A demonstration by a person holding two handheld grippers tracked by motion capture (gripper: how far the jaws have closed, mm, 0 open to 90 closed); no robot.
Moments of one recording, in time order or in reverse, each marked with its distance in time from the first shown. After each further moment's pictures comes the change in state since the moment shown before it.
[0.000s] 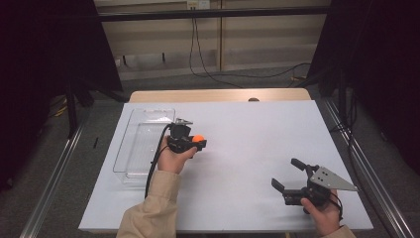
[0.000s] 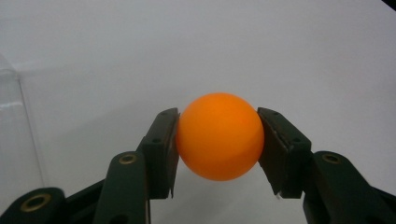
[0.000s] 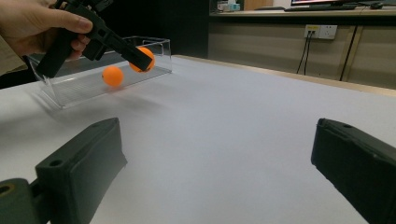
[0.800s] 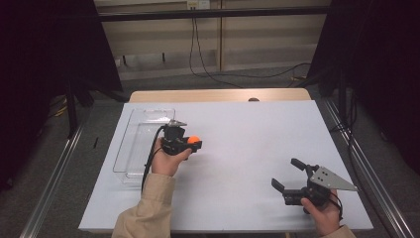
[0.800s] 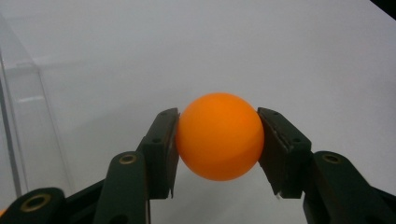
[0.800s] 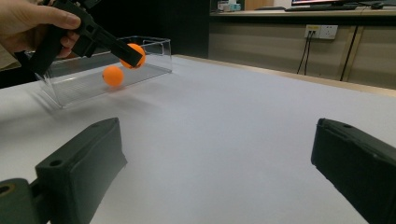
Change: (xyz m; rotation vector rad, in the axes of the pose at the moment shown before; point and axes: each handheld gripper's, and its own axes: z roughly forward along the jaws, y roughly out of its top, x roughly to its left) left arm 0.007 -0.006 -0.015 -0.014 -0.008 -0.004; right arm 0.000 0.000 0.000 0.000 0.002 -0.003
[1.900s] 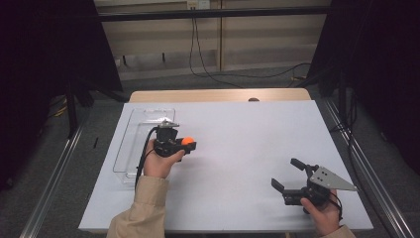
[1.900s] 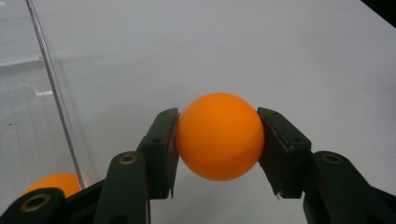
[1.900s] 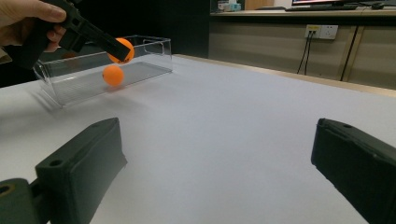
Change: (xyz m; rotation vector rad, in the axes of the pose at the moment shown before) left arm 0.007 -0.004 -0.019 -0.008 -0.006 -0.021; right arm 0.000 0.000 0.000 0.001 0.001 -0.001
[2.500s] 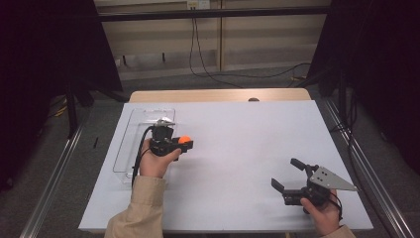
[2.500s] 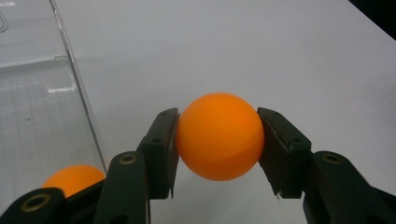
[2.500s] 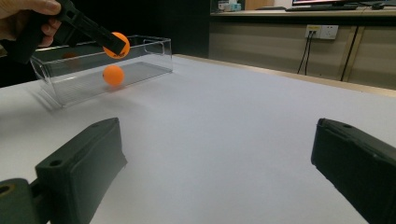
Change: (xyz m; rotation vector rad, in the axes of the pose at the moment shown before) left arm 0.005 0.002 -0.010 -0.008 0.004 -0.022; right arm 0.000 0.000 0.000 0.001 0.002 -0.002
